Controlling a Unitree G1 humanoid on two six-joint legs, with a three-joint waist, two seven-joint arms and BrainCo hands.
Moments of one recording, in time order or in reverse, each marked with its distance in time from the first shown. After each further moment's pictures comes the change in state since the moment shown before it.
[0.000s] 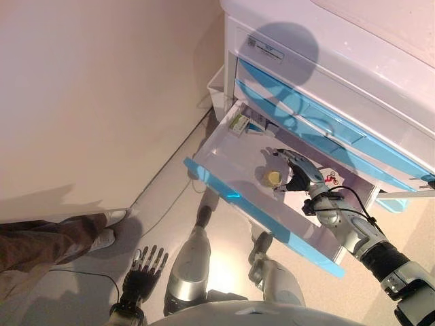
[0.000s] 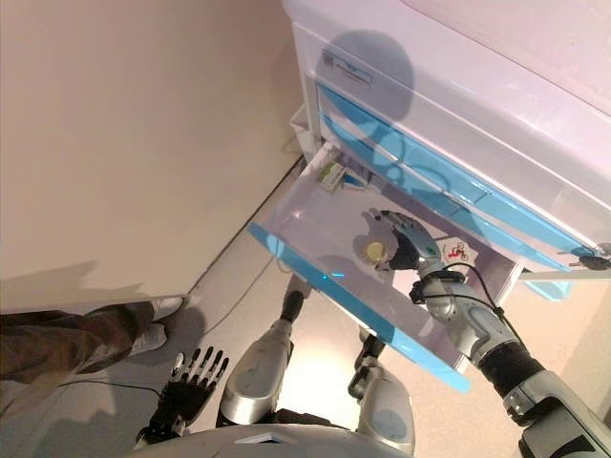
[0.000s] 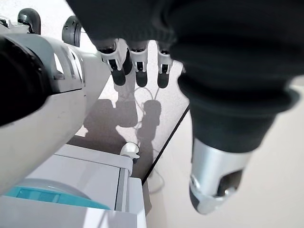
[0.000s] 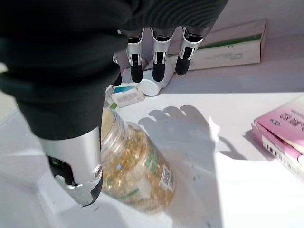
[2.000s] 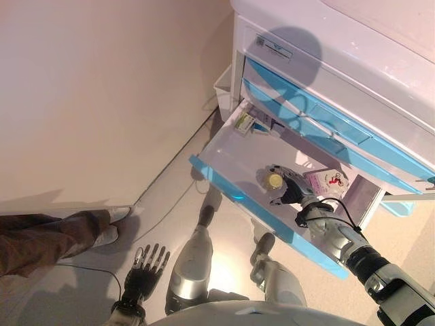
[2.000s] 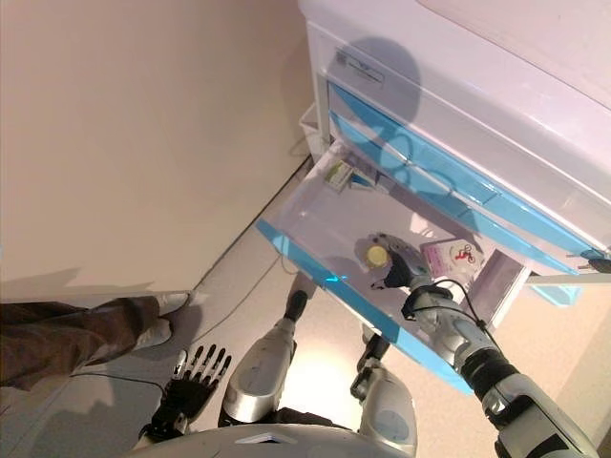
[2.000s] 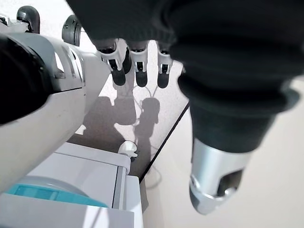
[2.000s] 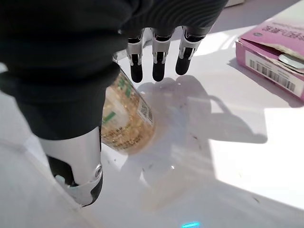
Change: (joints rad) left arm -0.001 -0.001 -0.009 -0.009 0.001 0.005 0.009; right arm -0.014 0.114 0.037 0.198 0.000 -0.004 -0.004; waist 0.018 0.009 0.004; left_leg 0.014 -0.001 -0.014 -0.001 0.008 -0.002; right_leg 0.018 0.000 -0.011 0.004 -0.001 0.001
